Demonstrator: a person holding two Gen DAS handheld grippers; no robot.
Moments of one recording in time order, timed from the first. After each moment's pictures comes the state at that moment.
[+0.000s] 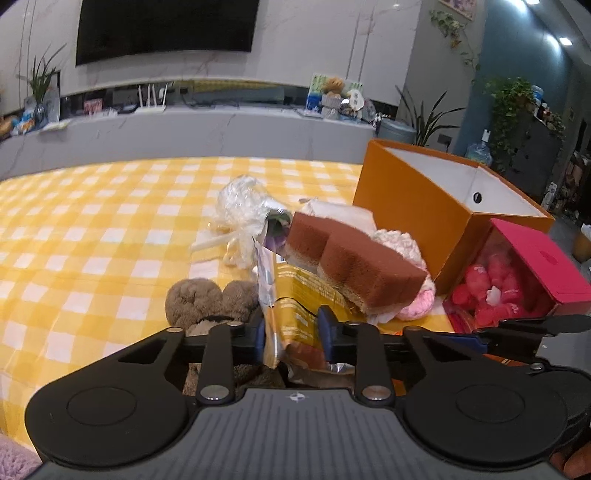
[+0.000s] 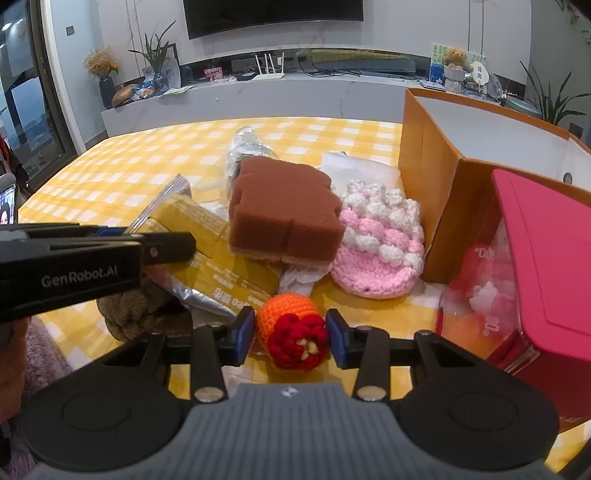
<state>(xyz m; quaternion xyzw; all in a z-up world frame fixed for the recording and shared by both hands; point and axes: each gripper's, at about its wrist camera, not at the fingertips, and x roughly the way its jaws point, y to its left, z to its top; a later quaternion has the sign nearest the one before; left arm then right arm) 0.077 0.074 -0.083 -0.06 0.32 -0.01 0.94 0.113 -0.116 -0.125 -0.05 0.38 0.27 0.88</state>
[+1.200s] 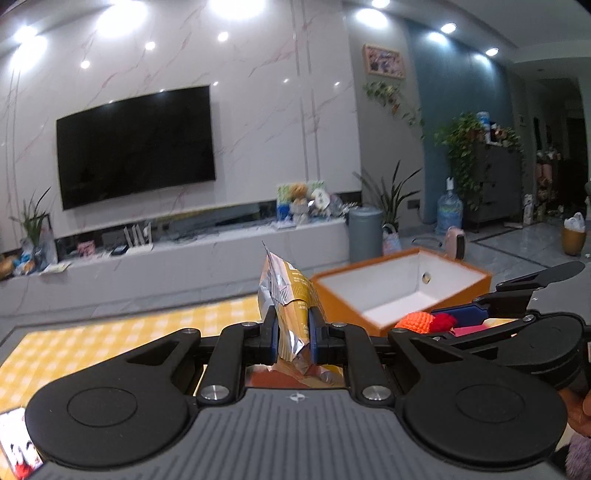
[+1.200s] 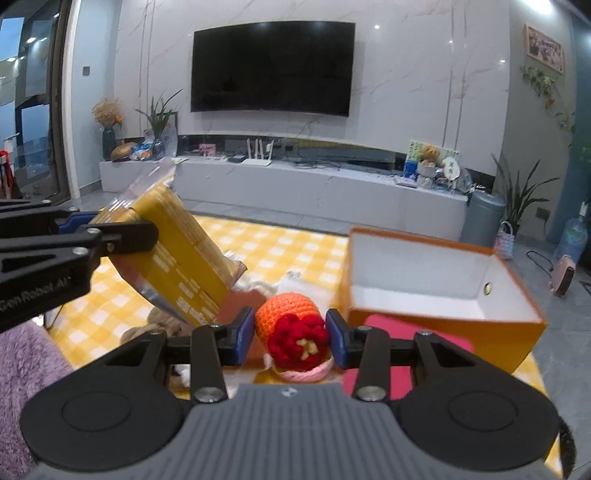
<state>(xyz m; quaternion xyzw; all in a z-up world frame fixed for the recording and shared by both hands) 0.031 0.002 0.027 0.05 0.15 -0.03 0.99 0.065 -0.181 -0.004 -0.07 0.24 0.25 0.94</state>
